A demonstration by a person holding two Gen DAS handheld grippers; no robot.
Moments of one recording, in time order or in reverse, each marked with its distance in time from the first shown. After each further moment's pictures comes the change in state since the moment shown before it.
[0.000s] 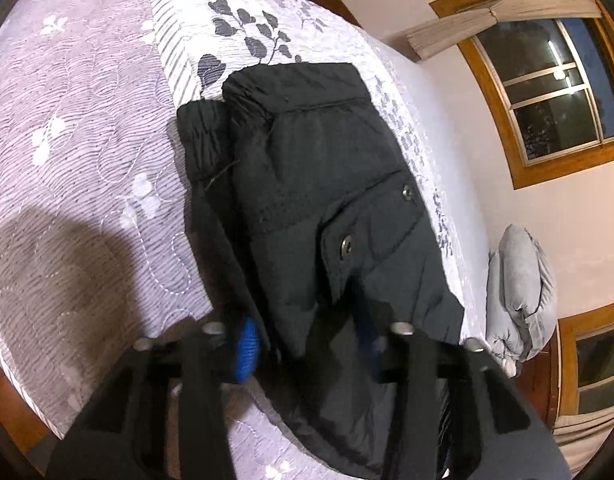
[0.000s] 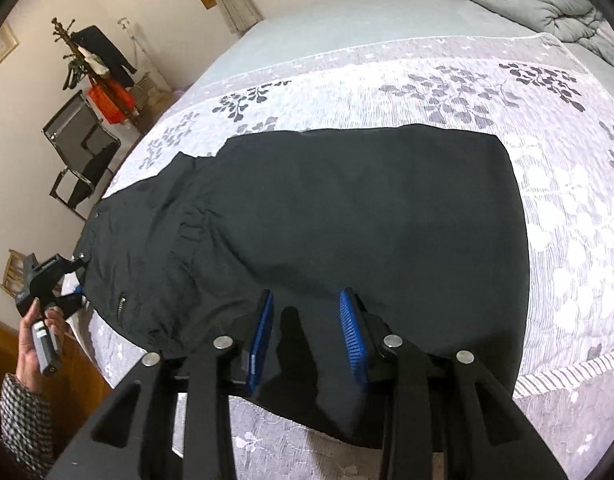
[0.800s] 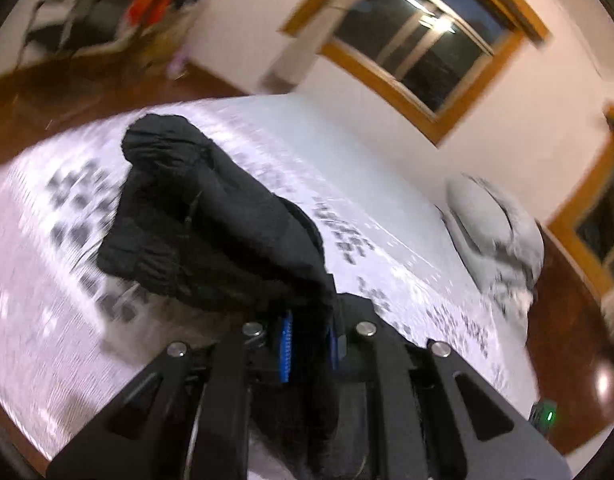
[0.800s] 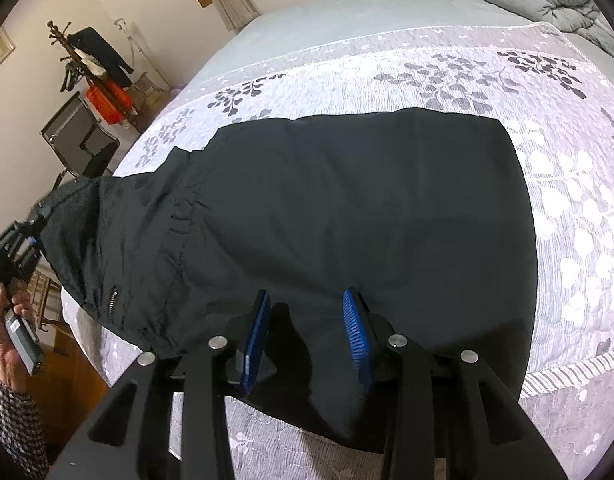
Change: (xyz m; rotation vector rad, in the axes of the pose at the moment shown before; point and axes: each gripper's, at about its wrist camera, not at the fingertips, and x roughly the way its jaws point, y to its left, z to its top) left arm -0.040 -0.138 -0.049 0.543 -0.196 -0.137; right arm 0.010 -0.006 -0.002 0.026 0.012 0.017
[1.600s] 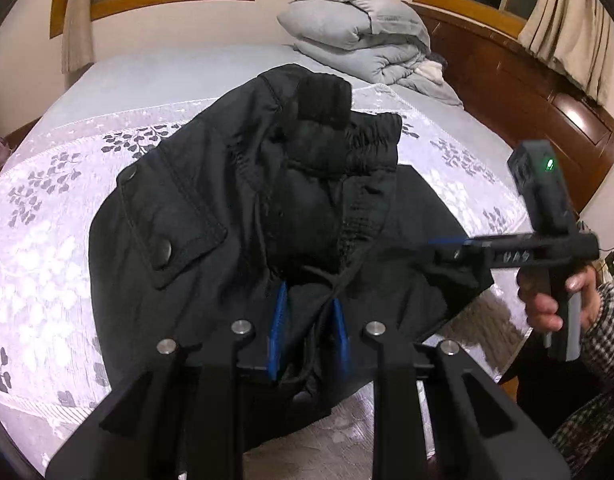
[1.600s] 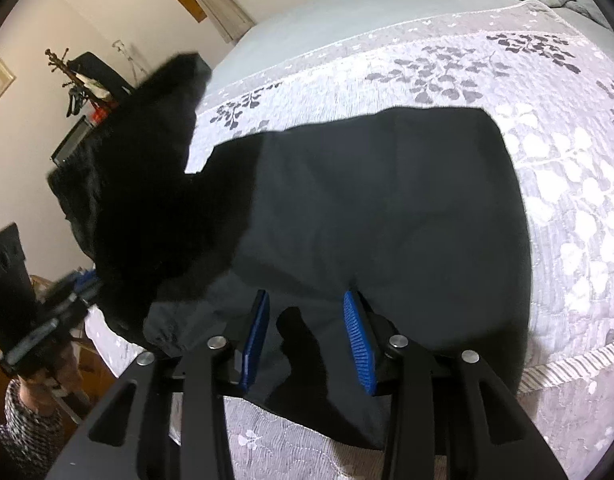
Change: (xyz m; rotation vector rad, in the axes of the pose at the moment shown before) left arm 0.082 -0.151 -0.128 0.682 0.433 -0.233; right arm -0.010 -0.020 0.005 0.074 -0.018 0.078
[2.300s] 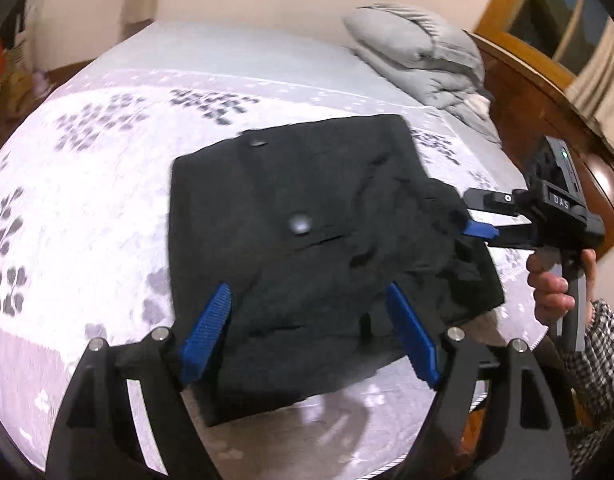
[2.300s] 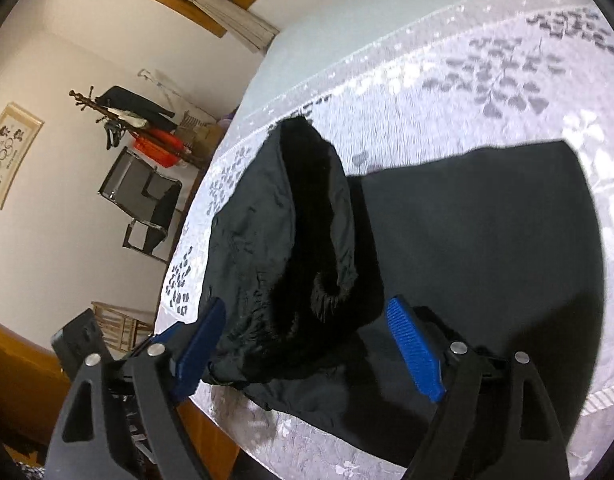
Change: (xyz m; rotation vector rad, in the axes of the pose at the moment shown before) left arm -0.043 0.059 -0.026 -0.234 0.002 0.061; right arm 0.013 0.024 0.051 0.119 0.029 0.242
